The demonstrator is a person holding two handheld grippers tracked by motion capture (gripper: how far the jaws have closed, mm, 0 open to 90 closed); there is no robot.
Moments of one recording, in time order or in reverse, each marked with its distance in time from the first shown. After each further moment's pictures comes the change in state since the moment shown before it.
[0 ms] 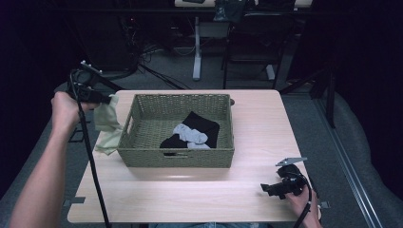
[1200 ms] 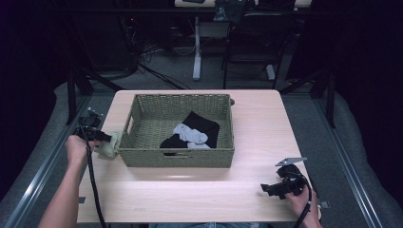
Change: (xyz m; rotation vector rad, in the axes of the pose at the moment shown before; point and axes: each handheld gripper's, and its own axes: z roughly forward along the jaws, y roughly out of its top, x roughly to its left) left arm 0.043 -0.113 0.140 0.162 -0.059 -0.226; right arm 0.000 0.000 0.000 0.009 0.001 -0.003
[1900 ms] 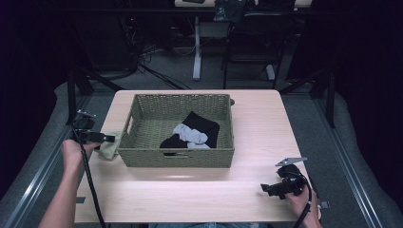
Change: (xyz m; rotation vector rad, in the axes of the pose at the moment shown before) left arm -0.004 -0.015 -0.032 -0.118 -0.045 -0.034; right arm 0.000 0.000 0.000 -0.009 0.000 0.003
